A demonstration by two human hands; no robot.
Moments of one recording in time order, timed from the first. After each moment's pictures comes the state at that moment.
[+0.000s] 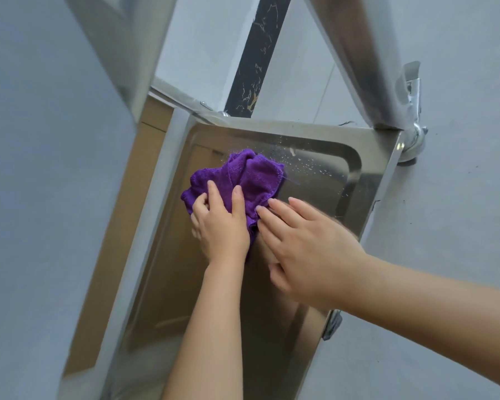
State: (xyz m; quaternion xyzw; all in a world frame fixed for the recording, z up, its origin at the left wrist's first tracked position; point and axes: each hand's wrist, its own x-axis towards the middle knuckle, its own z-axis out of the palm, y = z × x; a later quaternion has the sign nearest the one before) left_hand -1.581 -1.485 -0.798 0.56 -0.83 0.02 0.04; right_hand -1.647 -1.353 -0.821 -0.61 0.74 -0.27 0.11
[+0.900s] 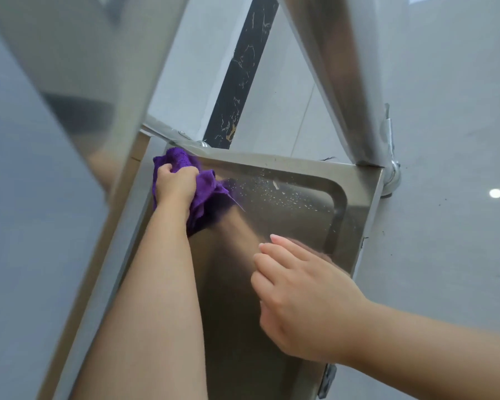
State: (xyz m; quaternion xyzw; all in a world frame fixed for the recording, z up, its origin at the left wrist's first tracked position) left_hand -1.653 -1.601 -0.786 0.63 -0.70 -0.29 0.15; right_hand -1.650 -1.346 -0.820 -0.62 0.72 -0.32 0.07
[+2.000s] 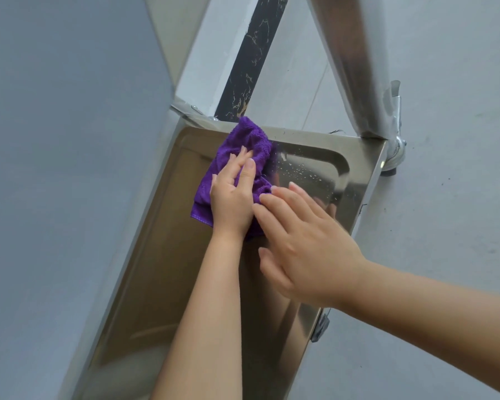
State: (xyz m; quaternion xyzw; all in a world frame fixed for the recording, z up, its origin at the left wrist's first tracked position) left_hand -1.623 -1.489 -0.801 0.39 -0.83 -0.36 0.18; right_hand -1.655 -1.342 -0.811 -0.56 0.74 -0.37 0.01
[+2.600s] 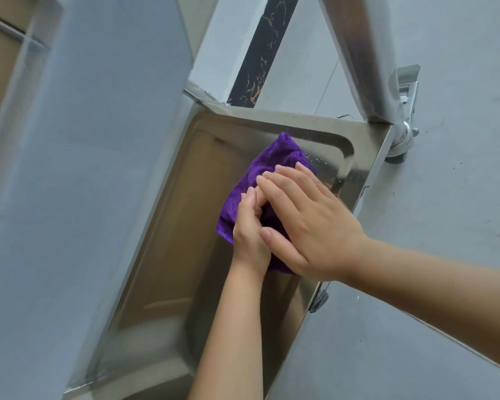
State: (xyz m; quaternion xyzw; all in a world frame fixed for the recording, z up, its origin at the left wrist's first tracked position) left_hand -1.582 -1.416 -0.784 0.42 -0.64 -0.61 0.20; right_hand -1.658 -1.339 -0.813 -0.56 0.71 -0.44 0.03
